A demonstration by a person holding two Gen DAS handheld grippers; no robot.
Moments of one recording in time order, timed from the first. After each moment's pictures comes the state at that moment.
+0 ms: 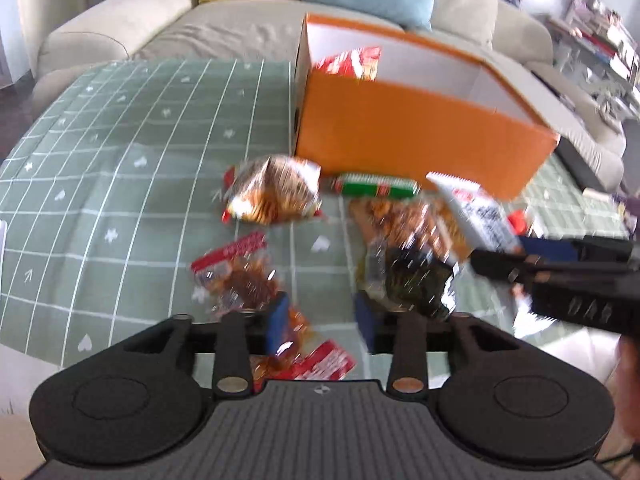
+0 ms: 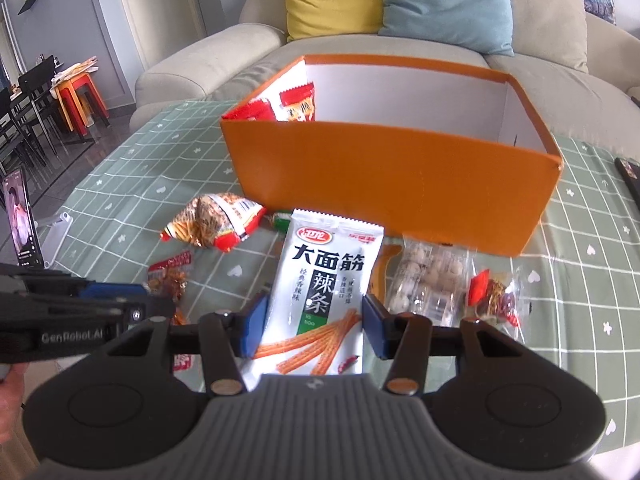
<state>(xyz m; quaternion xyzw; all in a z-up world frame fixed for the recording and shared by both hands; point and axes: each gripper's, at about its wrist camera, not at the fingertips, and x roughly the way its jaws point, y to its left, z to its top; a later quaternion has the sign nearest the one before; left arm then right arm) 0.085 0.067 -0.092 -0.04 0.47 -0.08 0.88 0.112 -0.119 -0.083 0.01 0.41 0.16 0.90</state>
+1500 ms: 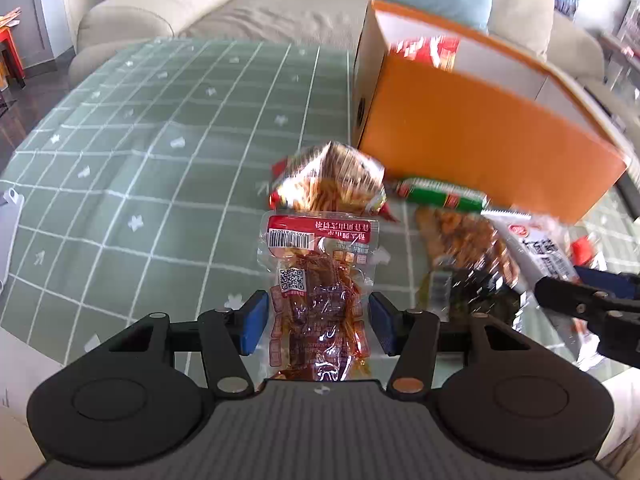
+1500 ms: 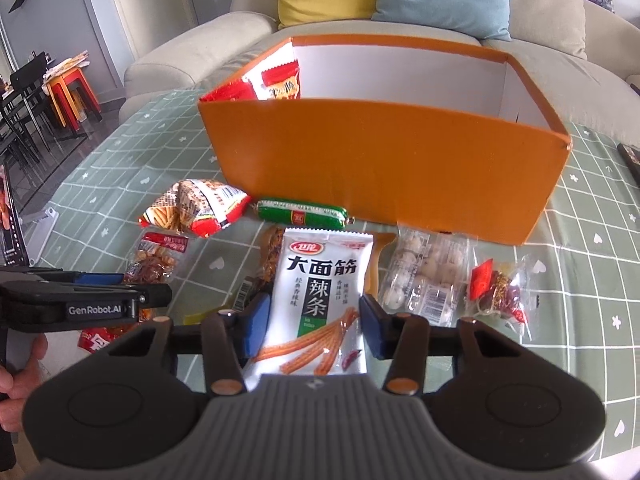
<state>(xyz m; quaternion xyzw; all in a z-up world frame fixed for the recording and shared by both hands) 0.108 0.080 -0.110 -0.06 0.47 0.00 0.88 0.124 -0.122 -0.096 0.01 0.42 0.16 0.89</state>
